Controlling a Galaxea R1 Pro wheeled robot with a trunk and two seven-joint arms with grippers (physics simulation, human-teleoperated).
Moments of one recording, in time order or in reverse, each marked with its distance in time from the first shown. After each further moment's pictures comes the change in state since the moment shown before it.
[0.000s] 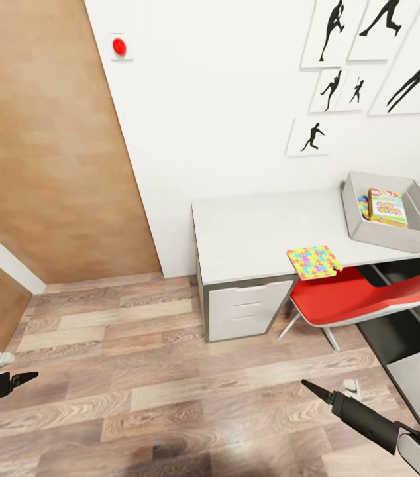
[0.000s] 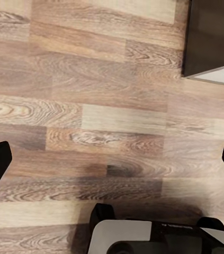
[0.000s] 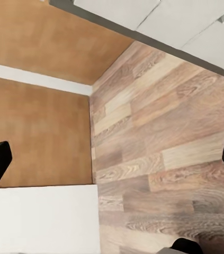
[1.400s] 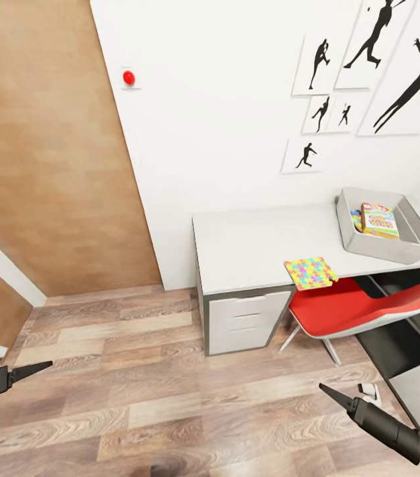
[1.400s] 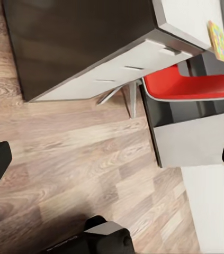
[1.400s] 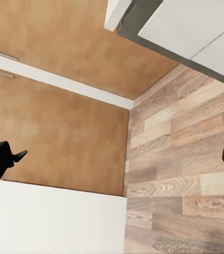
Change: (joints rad) left arm -0.001 0.014 0.021 -0.010 -0.002 -0.012 -0.646; right arm 0.001 -0.038 -0.024 0.083 -0.008 -0.012 0.269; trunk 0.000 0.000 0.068
